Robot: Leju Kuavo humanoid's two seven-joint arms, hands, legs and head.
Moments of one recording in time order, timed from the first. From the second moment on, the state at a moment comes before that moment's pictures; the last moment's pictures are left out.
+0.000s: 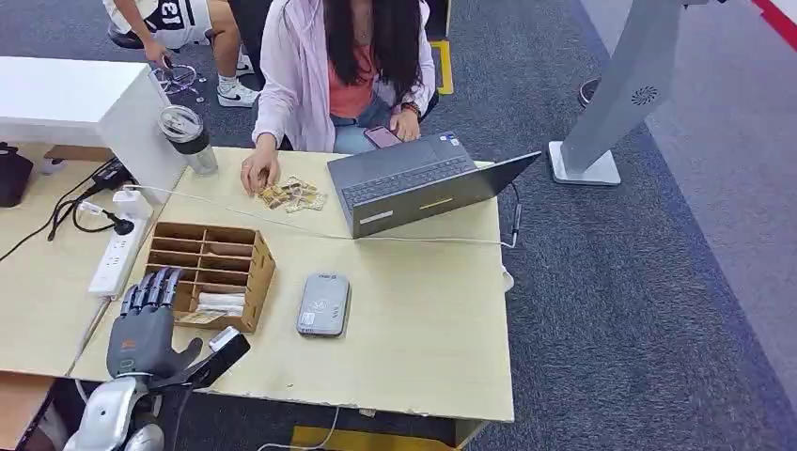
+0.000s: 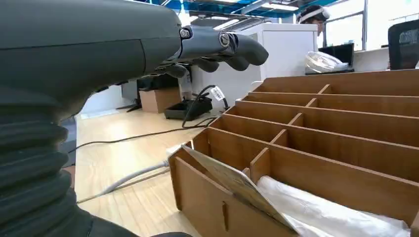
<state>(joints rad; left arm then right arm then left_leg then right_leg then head) -0.12 0.15 -0.26 -1.36 -1.28 0.23 0.14 -0.01 -0.04 0.28 -0.15 0.09 -0.13 0.15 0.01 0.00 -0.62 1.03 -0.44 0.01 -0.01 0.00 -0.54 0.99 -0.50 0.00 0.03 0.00</state>
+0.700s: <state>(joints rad) -0.13 0.11 -0.25 -1.34 -1.30 0.25 0.12 -0.01 -0.04 0.29 -0.15 0.10 -0.12 0.15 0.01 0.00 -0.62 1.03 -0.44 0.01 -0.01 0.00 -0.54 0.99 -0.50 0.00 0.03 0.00</state>
